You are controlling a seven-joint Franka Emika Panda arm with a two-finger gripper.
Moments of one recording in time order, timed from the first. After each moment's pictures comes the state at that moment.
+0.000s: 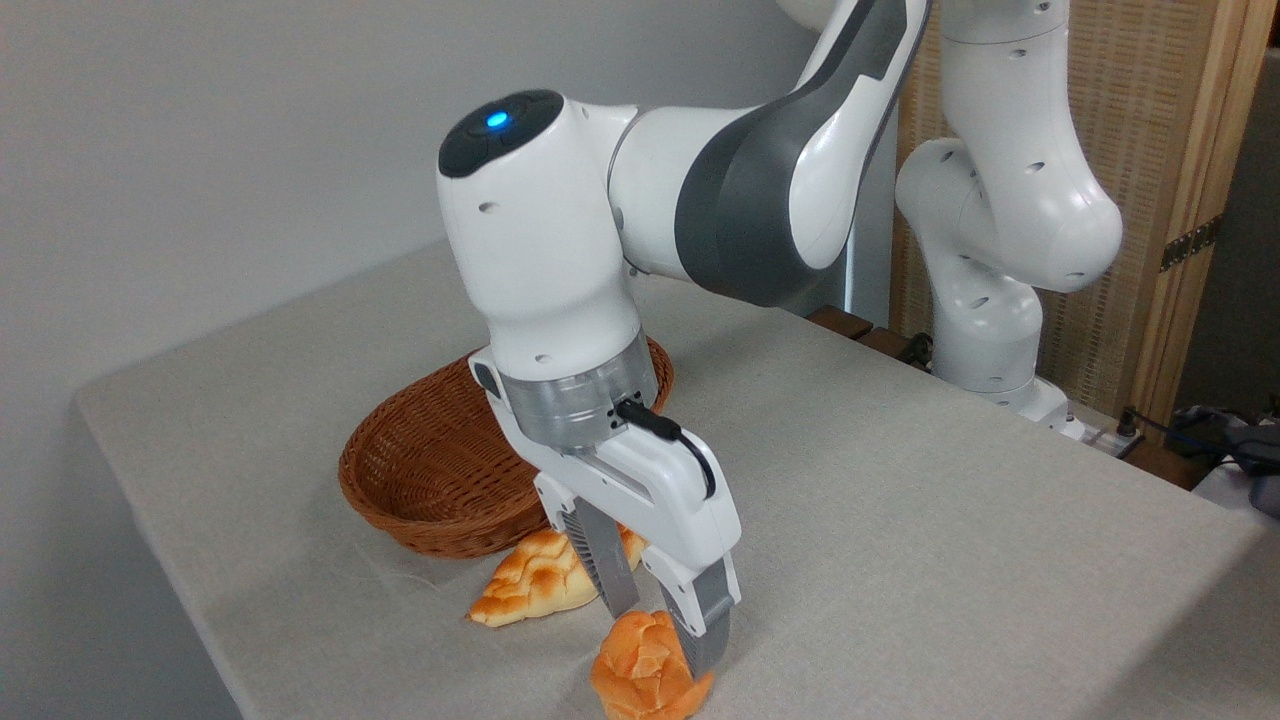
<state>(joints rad) -0.21 0.12 0.38 -1.90 0.05 1.95 0.90</state>
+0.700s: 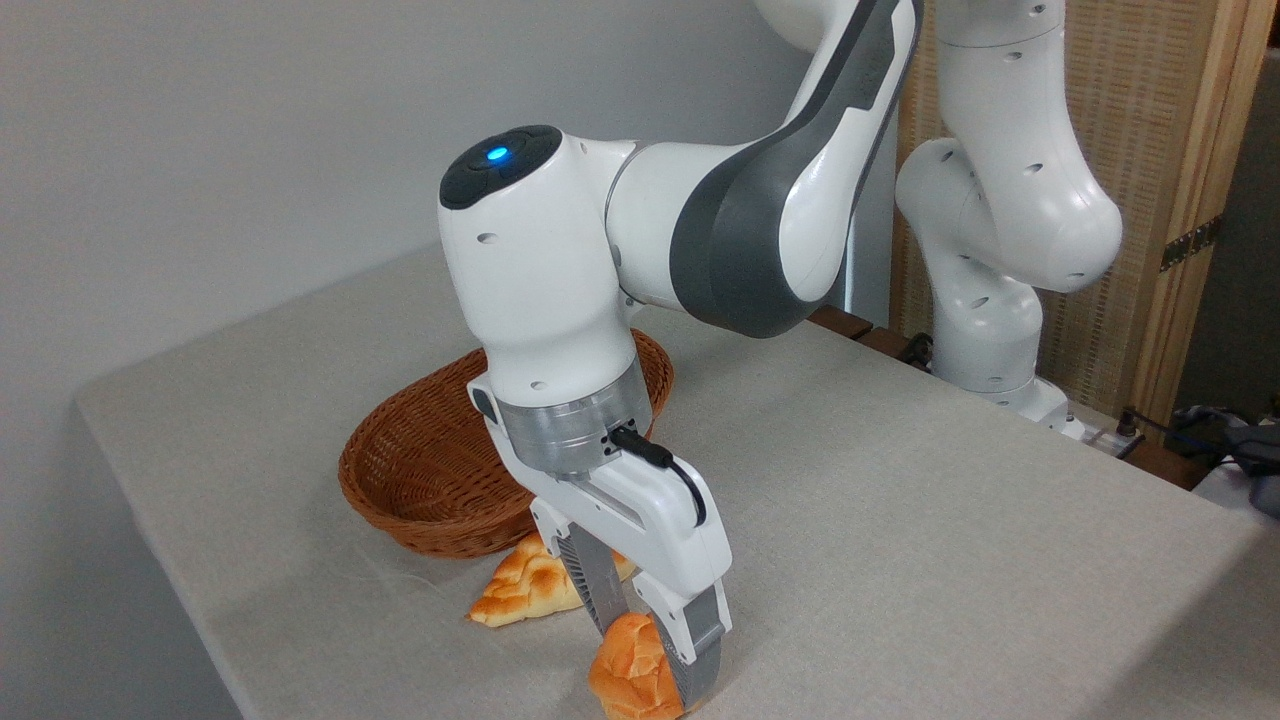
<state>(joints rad) -0.21 0.15 0.38 -1.91 0.06 2.03 0.90</state>
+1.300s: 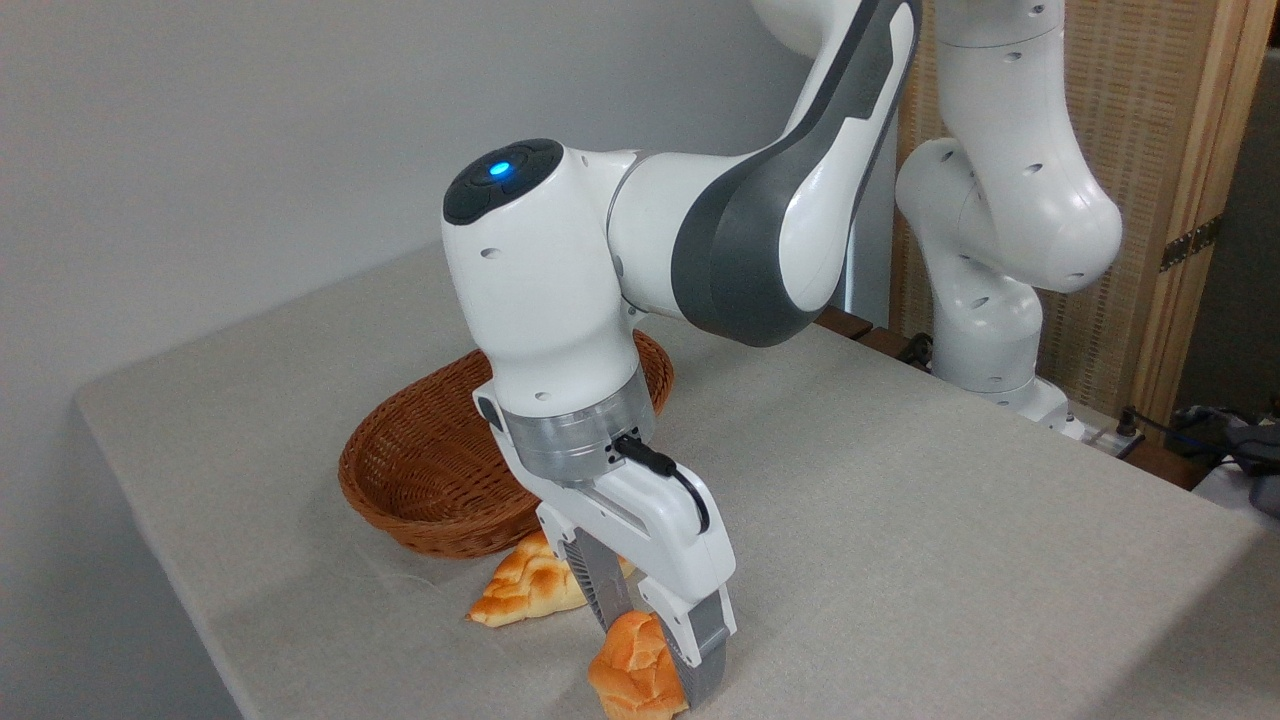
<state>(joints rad) -0.22 0.15 0.38 -1.93 0.06 2.03 0.90</state>
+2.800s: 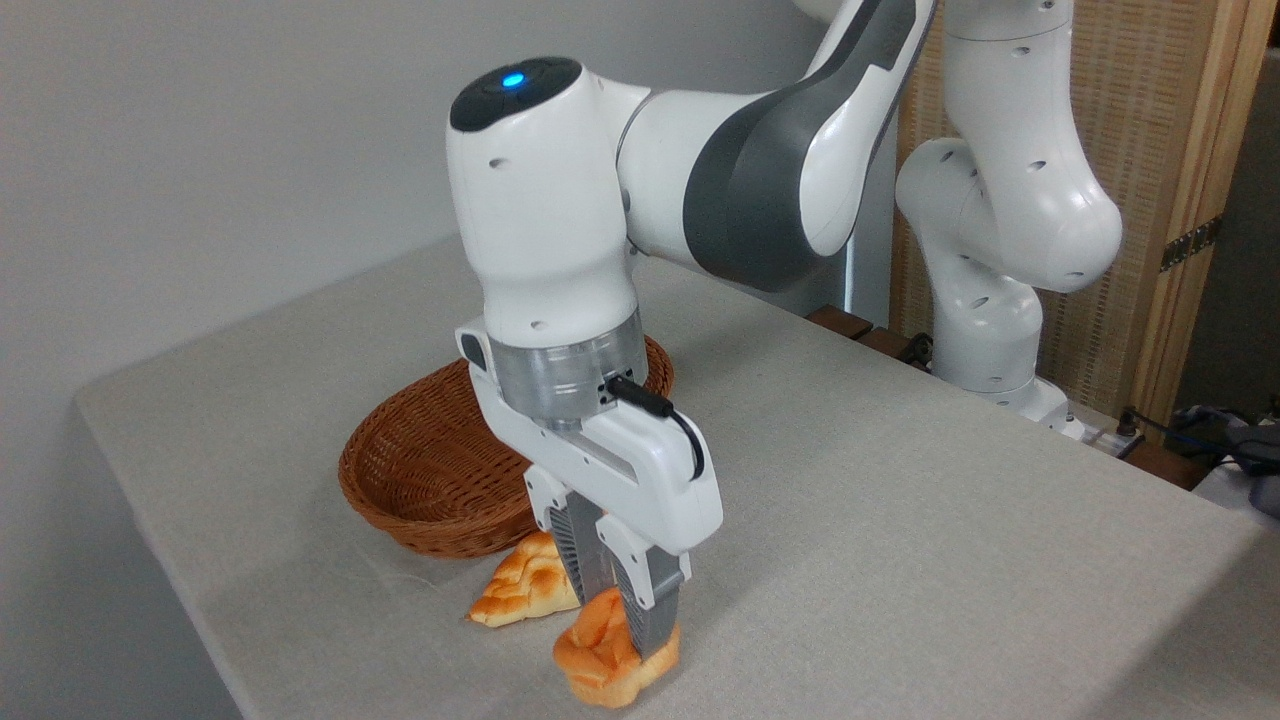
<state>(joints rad) -0.22 0.09 0.38 -1.90 0.00 2.03 0.90</state>
